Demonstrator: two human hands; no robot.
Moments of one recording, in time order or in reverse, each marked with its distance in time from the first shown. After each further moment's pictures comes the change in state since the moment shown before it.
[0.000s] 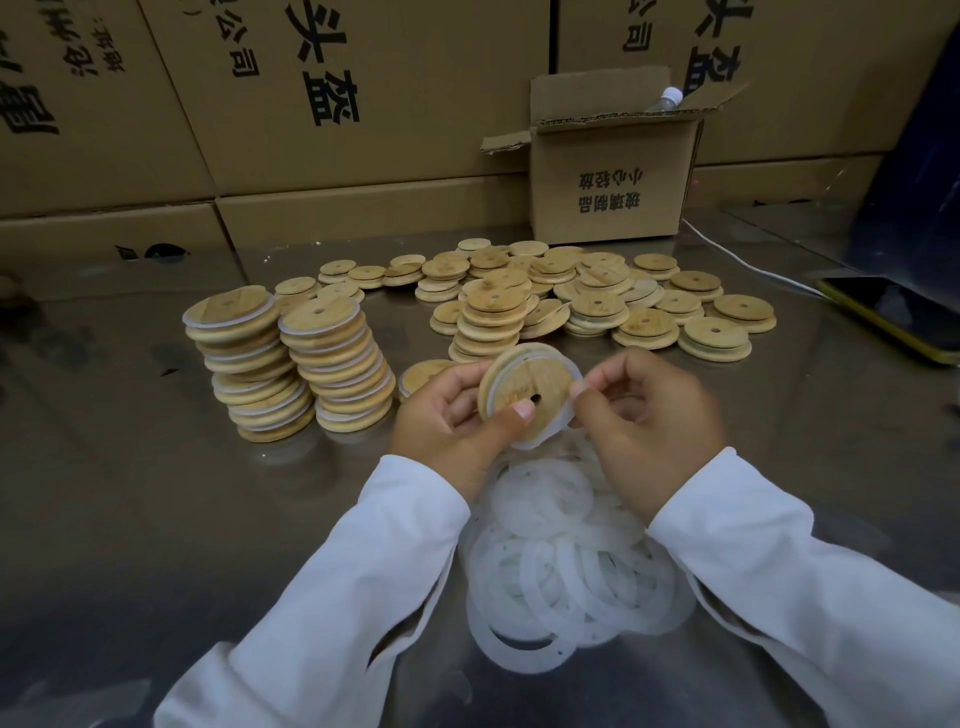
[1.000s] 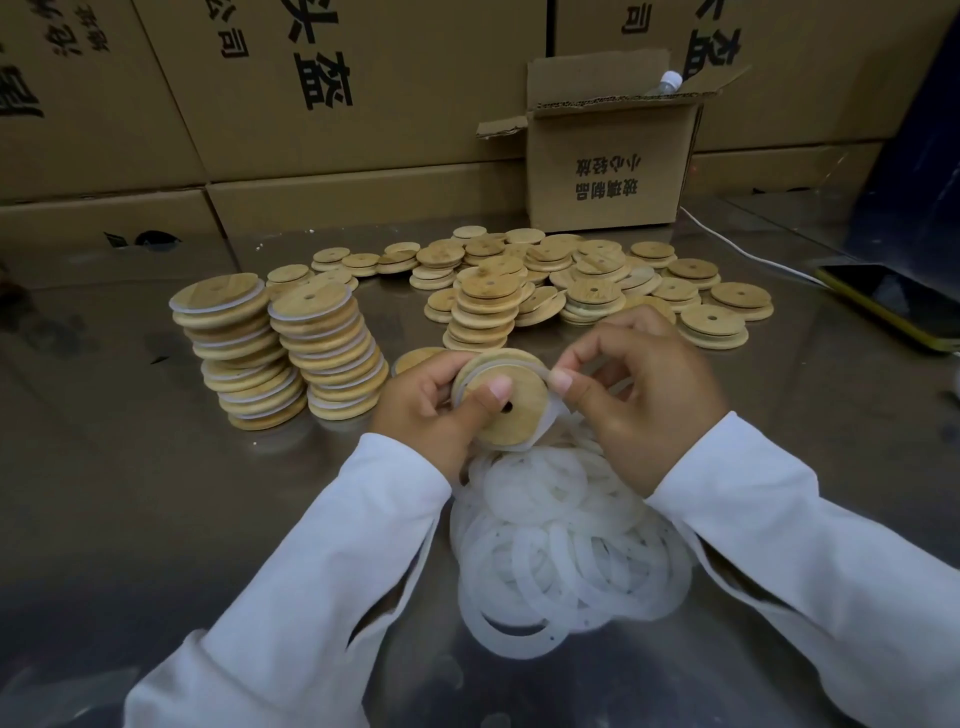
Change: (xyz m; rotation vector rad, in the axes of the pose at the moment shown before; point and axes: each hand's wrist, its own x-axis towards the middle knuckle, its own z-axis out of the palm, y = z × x) left_hand 0.005 0.001 -0.010 0.231 -0.057 0.138; right_hand 0.006 -0.009 -0.008 -0.125 -0.122 -0.224
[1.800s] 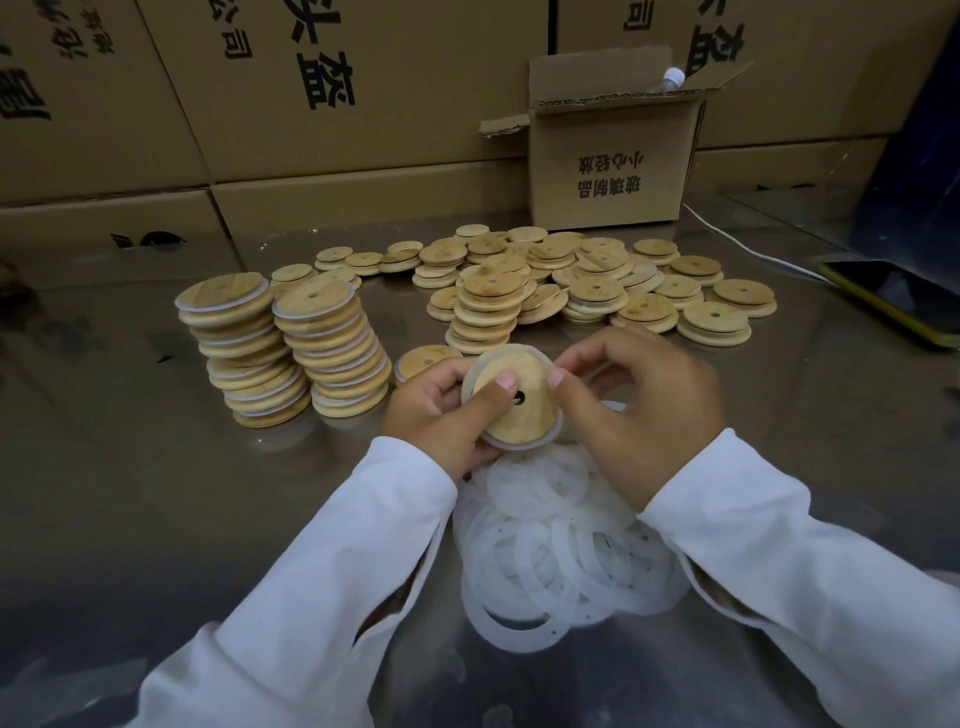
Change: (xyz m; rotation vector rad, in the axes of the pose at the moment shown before) left_hand 0.000 -0.010 0.008 -0.332 0.056 -0.252; right_hand -0.010 -0.002 0.007 -0.042 0.132 -0.004
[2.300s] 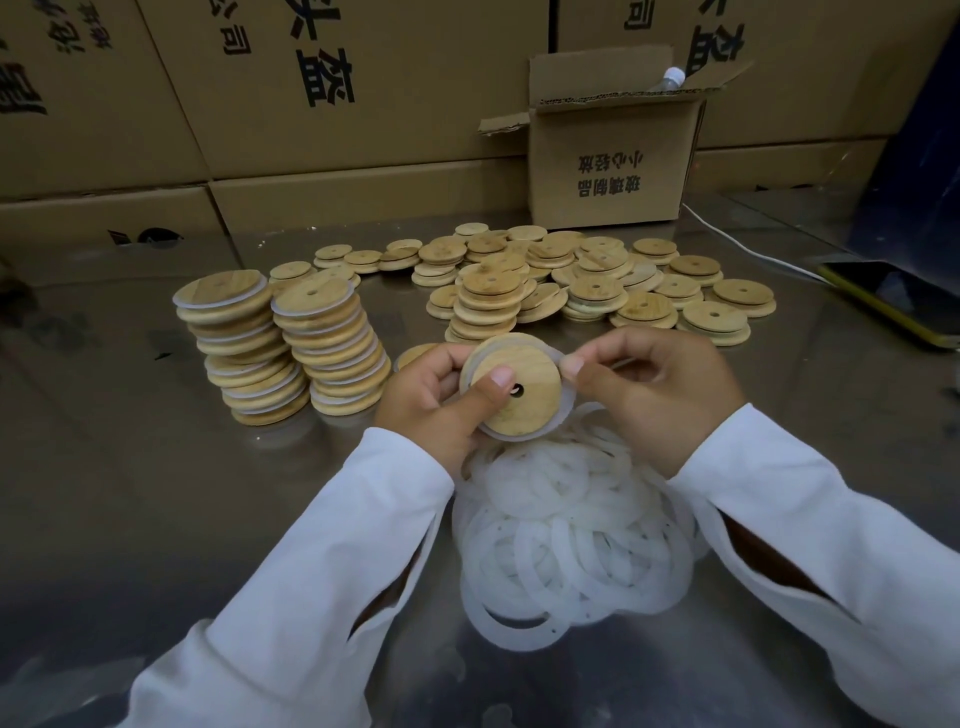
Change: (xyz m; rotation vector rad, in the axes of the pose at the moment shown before) left_hand 0.000 0.005 -0.001 0.069 -0.029 0.139; right_hand 0.014 0.002 -0.011 0.234 -0.137 0.282
